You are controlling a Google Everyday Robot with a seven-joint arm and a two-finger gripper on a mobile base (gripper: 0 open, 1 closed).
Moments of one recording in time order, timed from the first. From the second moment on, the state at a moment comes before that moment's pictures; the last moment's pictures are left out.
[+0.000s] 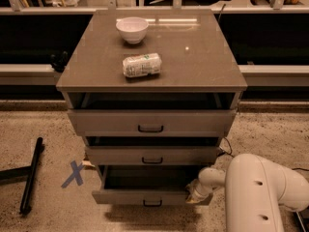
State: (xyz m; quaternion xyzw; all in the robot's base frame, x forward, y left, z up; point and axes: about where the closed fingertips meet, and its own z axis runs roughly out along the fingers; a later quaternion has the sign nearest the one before) arm 0.543 -0.180 0.146 -0.71 0.69 0.10 0.13
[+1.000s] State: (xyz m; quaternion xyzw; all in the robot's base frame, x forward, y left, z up) arm 0.534 -0.173 0.144 -0.71 0.68 0.10 0.13
